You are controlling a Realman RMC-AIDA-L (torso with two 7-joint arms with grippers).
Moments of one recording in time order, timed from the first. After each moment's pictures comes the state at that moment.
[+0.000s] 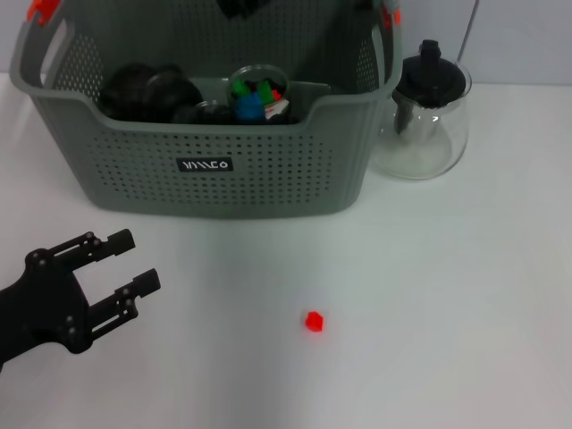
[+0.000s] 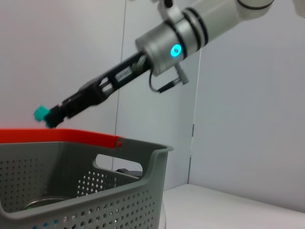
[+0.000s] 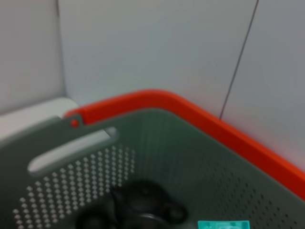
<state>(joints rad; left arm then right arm) -0.22 -2.15 0.34 0.67 1.96 1.86 -0.98 1.31 2.10 -1.28 -0.62 -2.48 -0.77 2.54</state>
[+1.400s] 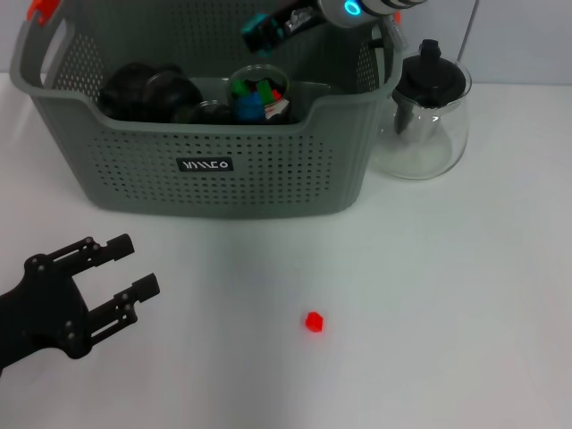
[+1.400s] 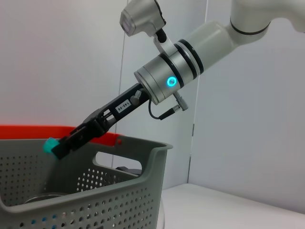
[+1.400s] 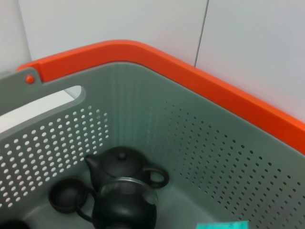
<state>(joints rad) -0.21 -2.15 0.34 0.67 1.97 1.86 -0.98 1.32 2.10 -1.28 -0.46 -2.47 -0.66 2.54</state>
